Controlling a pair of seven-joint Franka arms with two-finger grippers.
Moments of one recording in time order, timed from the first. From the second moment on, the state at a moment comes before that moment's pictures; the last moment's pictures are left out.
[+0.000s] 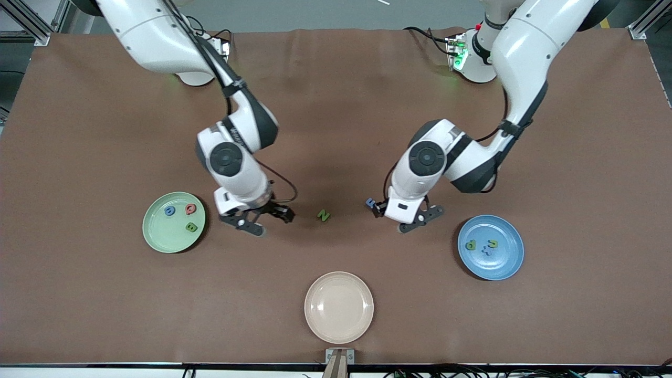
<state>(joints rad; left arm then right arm) -0.14 0.68 -0.54 -1.63 0.33 2.23 -1.27 0.42 0.61 0.17 -1.65 -0.08 2.35 1.09</state>
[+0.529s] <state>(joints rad) -0.30 0.78 -0.42 -1.59 0.33 2.30 -1.48 0.58 0.87 0.10 -1.35 -0.08 2.24 1.38</state>
